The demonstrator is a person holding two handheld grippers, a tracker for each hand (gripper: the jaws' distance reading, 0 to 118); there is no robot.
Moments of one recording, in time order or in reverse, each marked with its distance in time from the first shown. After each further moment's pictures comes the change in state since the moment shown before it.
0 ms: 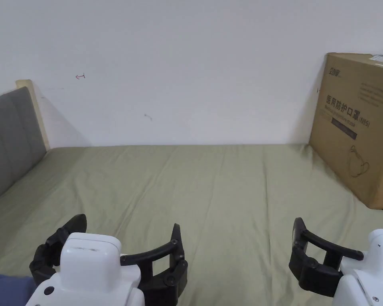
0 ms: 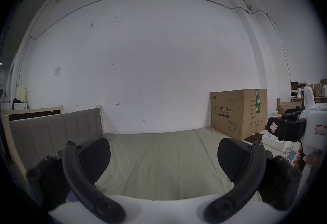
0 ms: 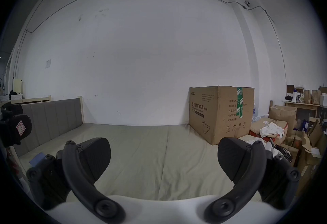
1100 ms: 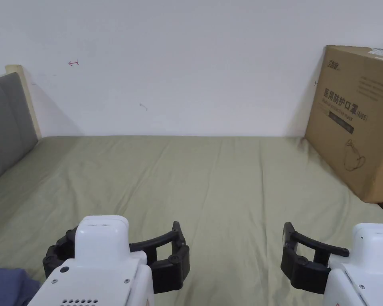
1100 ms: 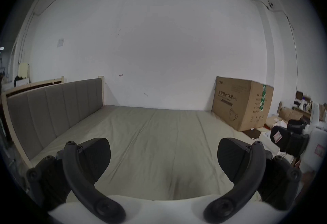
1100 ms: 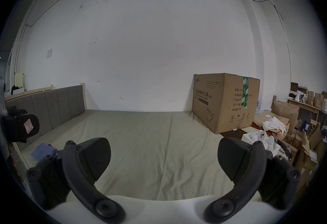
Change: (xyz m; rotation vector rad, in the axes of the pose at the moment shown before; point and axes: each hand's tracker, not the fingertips) left arm 0.001 -0.003 -0.021 -0.217 0.048 0.112; right arm -0.006 -0.009 -0.017 -0.133 0.030 0.021
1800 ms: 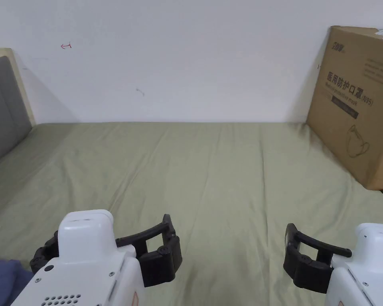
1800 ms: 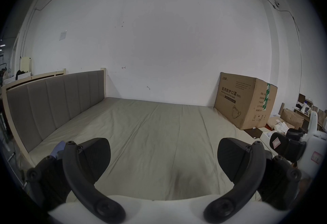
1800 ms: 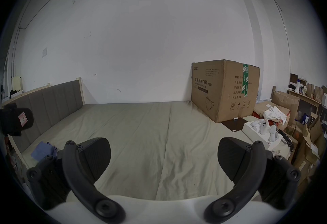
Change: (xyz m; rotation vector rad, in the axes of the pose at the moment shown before) left arm -0.009 -0.005 -0.017 -0.055 0.019 0.081; right arm 0.003 -0.020 -0.023 -0.089 -0.014 -0.034
